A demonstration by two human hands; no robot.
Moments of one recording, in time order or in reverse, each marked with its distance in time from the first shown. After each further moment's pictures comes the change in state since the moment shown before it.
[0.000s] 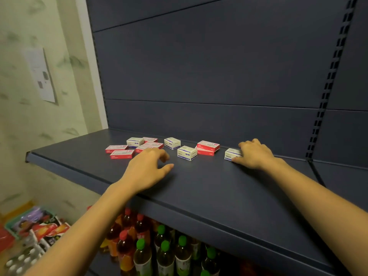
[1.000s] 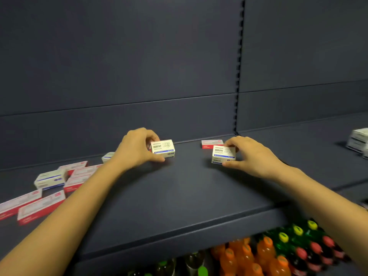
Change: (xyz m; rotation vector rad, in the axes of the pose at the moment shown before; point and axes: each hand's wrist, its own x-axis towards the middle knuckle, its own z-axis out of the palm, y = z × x) left_hand 0.132 -0.009 0.029 -0.358 -0.201 0.524; right_hand -0.121 -0.042 -0.019 0.151 0.272 0.344
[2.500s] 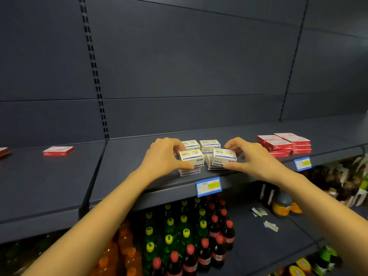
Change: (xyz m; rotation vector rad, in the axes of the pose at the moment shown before) left_hand 0.064 0.454 0.245 -0.165 -0.069 0.118; right_hand -0.149 0.405 -0.191 0.120 -0.005 0.076
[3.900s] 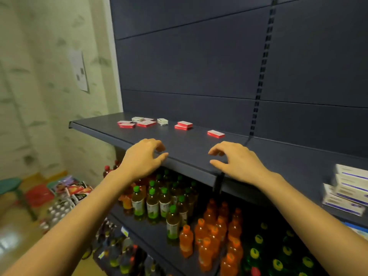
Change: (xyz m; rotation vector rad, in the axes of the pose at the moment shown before) left_hand -0.239 -0.067 -0.159 0.648 0.322 -0.743; right_hand 0.057 -0.230 0.128 0.176 -0.253 -0.837
